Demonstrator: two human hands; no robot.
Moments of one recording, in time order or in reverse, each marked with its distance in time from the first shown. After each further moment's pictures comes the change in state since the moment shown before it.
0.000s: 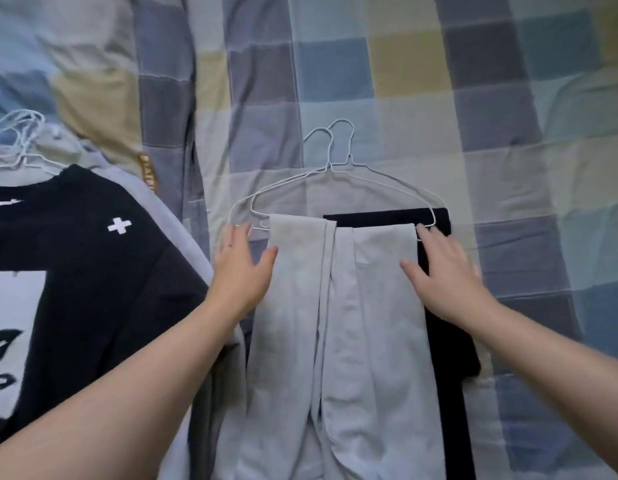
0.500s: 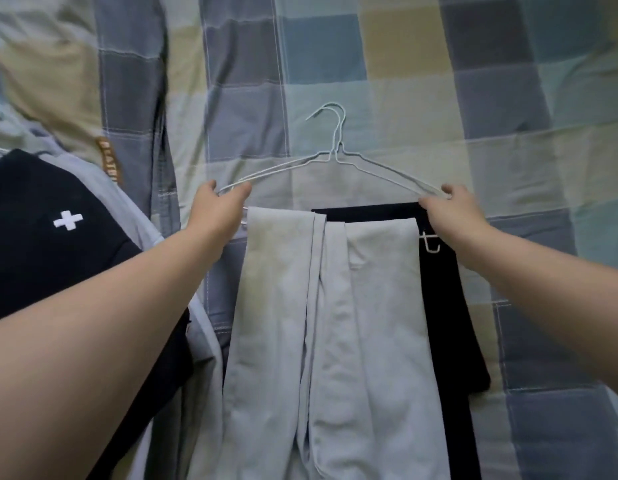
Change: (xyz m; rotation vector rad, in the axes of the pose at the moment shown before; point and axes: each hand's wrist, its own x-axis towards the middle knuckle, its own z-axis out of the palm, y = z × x) left_hand 0.087 0.024 0.004 -0.439 0.119 -0.212; right_hand 0.108 0.013 -0.006 0.598 0.190 0.300
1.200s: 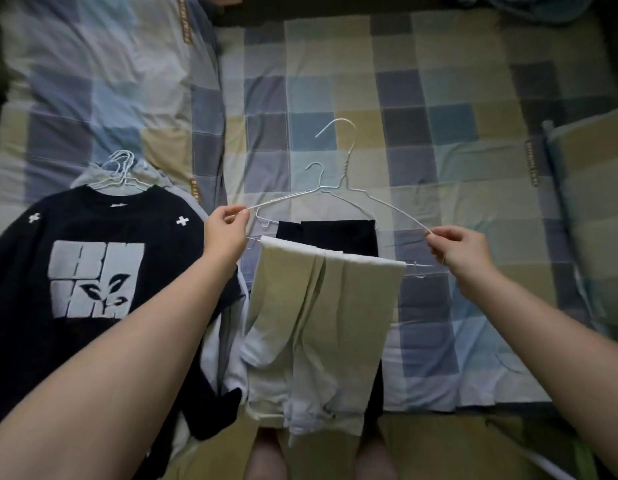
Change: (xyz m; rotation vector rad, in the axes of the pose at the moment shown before) left_hand -0.268 0.124 -0.135 -0.189 0.032 0.045; right_hand -0.231 -0.040 -0.247 0.299 -0.033 -0.104
